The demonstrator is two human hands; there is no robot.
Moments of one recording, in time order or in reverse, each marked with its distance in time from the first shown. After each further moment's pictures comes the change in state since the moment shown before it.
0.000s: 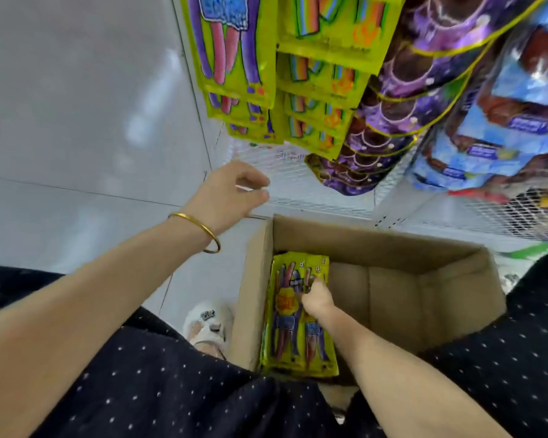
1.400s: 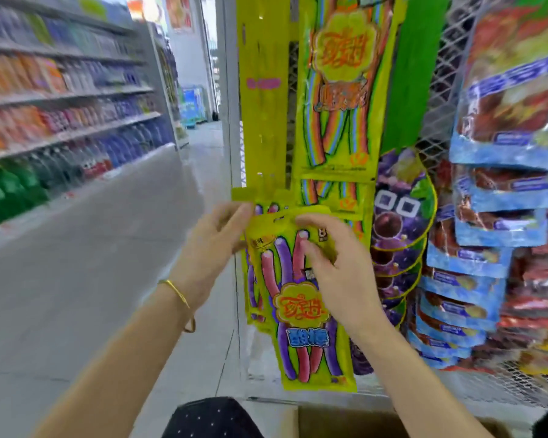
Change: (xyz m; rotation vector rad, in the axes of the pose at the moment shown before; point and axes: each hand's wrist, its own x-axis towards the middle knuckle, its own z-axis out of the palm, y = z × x) left_hand -0.012 0.203 -0.132 -0.273 0.167 0.411; right_hand -0.281 -0.261 -0.218 0.365 0.752 -1.402
